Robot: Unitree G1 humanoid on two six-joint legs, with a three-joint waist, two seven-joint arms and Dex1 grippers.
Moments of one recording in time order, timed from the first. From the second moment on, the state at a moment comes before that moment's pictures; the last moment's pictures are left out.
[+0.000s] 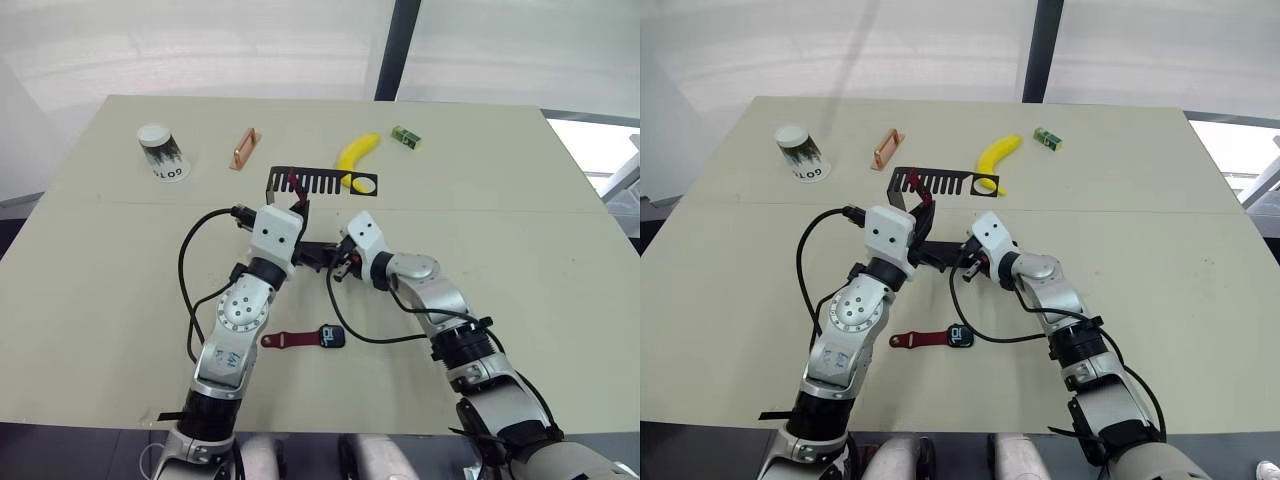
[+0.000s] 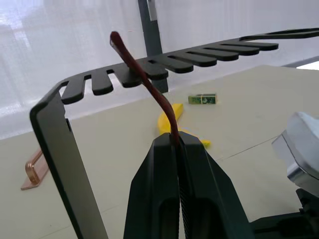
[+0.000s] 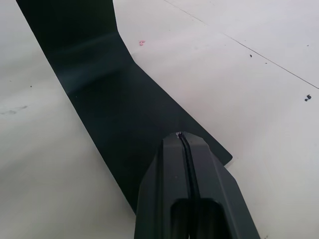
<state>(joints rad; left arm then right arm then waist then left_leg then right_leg) -0.35 0.09 -0.15 -0.25 0.07 0.23 -0.04 -0.70 -0.20 0.22 0.39 0.05 0.35 0.62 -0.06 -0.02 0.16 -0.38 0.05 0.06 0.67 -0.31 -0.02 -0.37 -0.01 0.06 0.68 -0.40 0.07</state>
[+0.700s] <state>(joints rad) -0.21 0.14 -0.13 -0.39 0.09 0.24 -0.08 -0.73 -0.20 0.22 0.42 0.05 0.35 0.62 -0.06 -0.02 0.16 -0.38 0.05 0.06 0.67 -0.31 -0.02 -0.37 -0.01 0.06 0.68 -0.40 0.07</state>
